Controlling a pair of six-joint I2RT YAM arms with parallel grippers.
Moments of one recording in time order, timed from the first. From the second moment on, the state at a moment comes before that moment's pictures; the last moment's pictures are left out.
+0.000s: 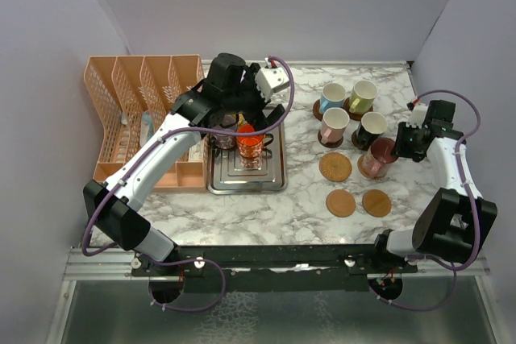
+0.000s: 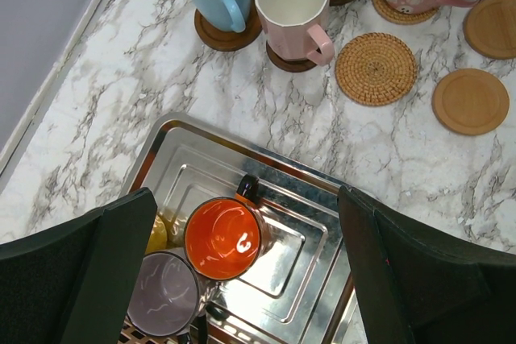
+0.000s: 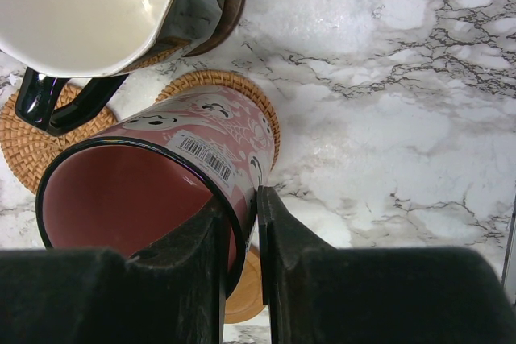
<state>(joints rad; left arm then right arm) -0.62 1.51 1.59 -0.61 0.38 0.37 -0.35 1.36 1.00 -0.65 -0.22 -0.17</state>
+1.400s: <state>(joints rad) -0.62 1.51 1.59 -0.61 0.37 0.39 -0.35 1.42 1.07 -0.74 -0.21 -0.23</state>
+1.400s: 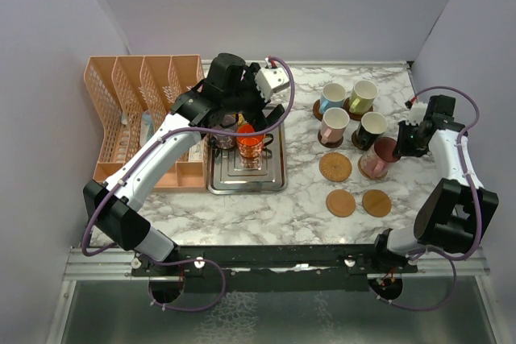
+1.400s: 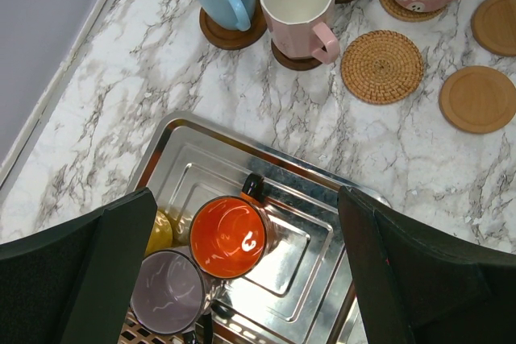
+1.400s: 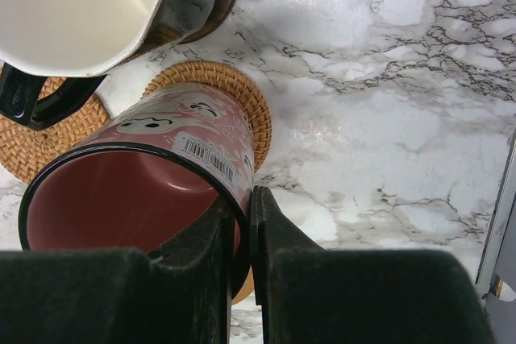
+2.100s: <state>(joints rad) -0.62 1.51 1.59 -0.61 0.37 0.39 -0.35 1.43 1.07 -0.73 -0.21 -0.24</state>
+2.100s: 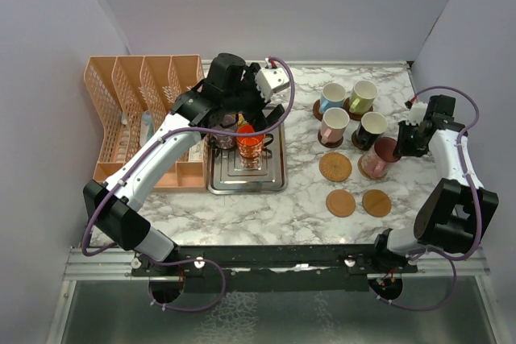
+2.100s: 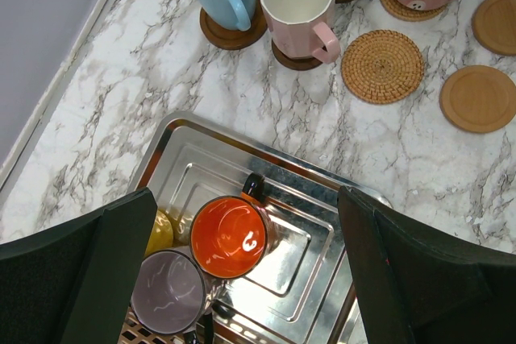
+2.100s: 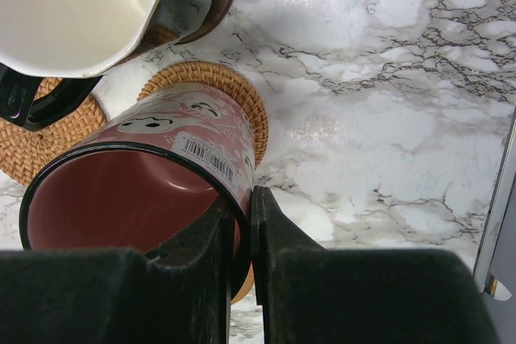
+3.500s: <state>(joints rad) -0.57 1.52 1.50 -0.64 0.25 0.50 -0.33 1.38 1.26 -0.74 -0.26 -0.26</state>
